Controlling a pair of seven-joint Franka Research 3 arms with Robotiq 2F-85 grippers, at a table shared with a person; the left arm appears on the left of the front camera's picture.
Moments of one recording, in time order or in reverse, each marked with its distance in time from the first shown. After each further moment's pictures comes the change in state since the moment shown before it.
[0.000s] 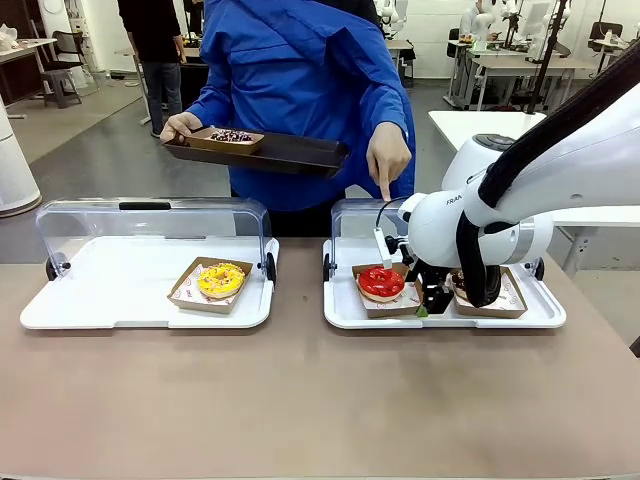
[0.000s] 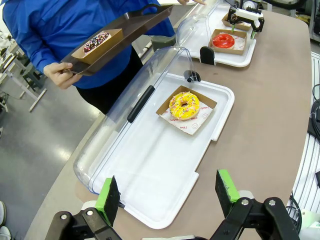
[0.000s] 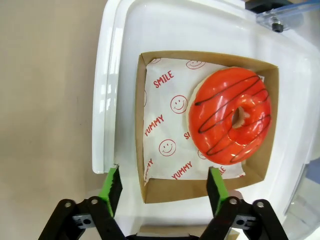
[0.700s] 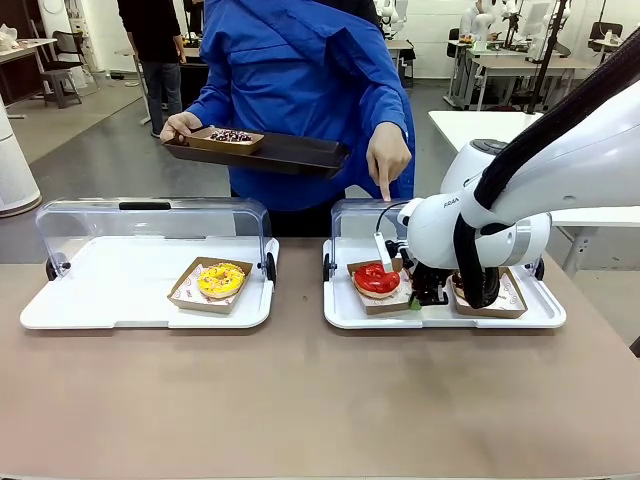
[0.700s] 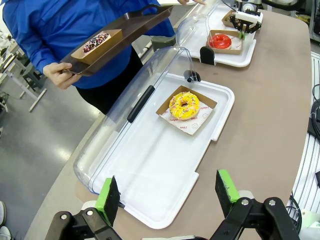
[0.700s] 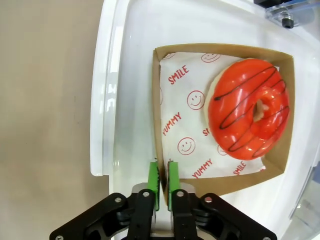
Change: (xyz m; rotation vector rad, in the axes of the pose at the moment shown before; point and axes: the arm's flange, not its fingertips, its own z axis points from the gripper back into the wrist) left arm 0.000 0.000 0.000 0.000 0.000 0.000; right arm -0.003 -0.001 -0.009 0.022 0.002 0.002
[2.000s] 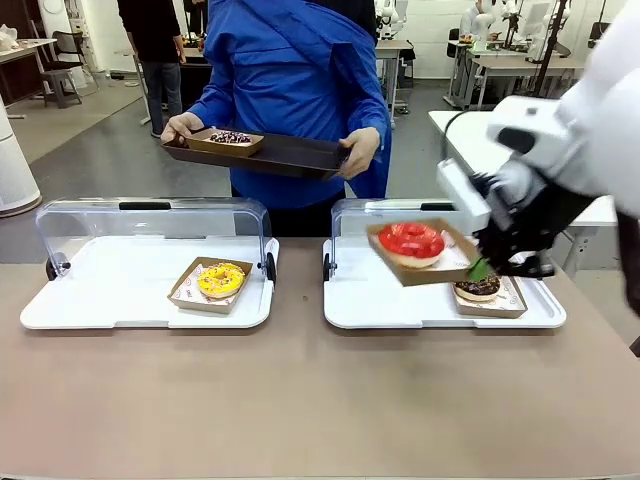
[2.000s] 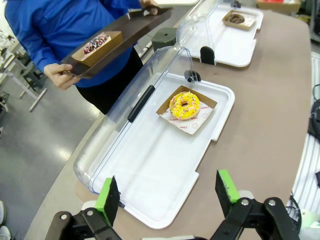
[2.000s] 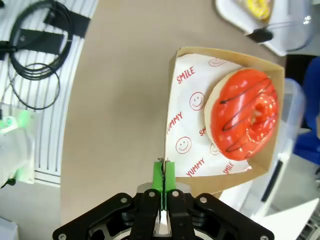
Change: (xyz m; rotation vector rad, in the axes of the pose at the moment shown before) left arm 0.000 0.000 0.000 0.001 0.001 0.001; right arm 0.023 0.169 0.267 -0.135 -0.057 0.144
